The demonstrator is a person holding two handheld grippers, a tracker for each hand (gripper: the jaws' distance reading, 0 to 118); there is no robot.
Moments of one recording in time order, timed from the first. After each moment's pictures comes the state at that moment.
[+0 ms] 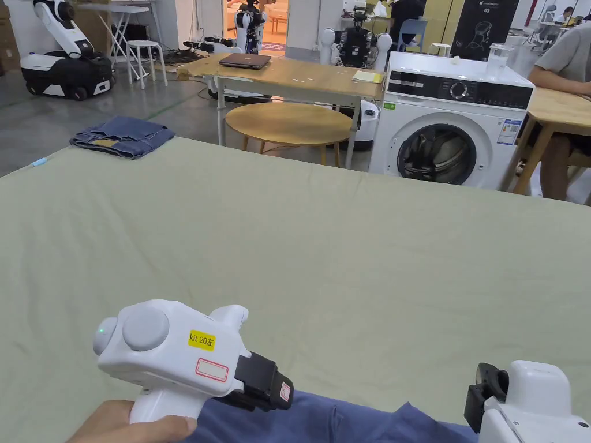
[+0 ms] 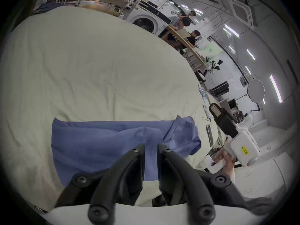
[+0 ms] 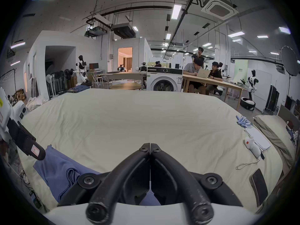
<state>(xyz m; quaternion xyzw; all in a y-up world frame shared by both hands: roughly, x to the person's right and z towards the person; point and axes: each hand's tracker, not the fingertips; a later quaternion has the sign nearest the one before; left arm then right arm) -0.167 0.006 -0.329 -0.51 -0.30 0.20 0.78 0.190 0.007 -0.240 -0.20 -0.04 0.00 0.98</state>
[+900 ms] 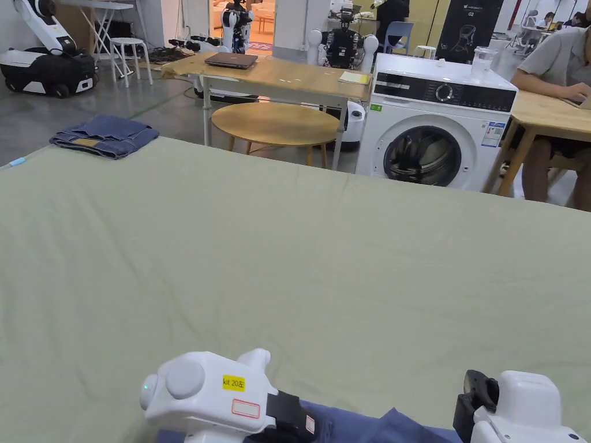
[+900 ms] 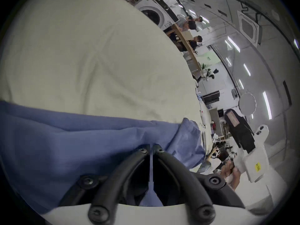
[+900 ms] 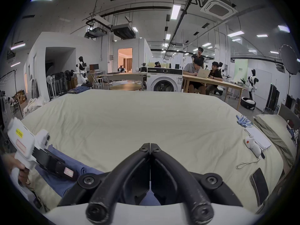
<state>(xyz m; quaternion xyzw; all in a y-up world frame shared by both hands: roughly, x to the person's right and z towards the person) -0.124 -0.066 -0.349 -0.52 -0.32 0.28 0.74 0.191 0.006 -0.236 -0.20 -0.04 0.00 0.98</state>
